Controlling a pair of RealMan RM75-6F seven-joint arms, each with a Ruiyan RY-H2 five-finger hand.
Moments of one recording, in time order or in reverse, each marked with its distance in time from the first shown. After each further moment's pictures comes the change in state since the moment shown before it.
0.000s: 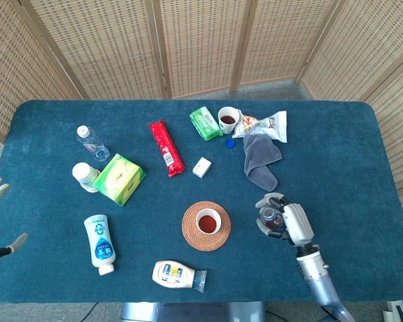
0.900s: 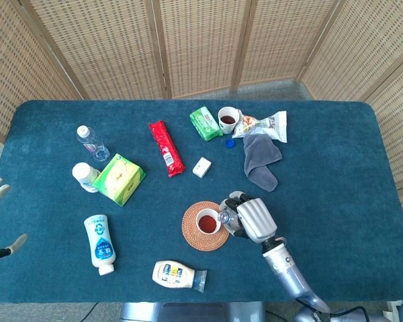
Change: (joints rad) left arm 0.000 0.008 0.007 0.010 0.017 0.004 -0.027; right arm 0.143 -0.037 0.050 -0.202 0.075 -0.170 -0.571
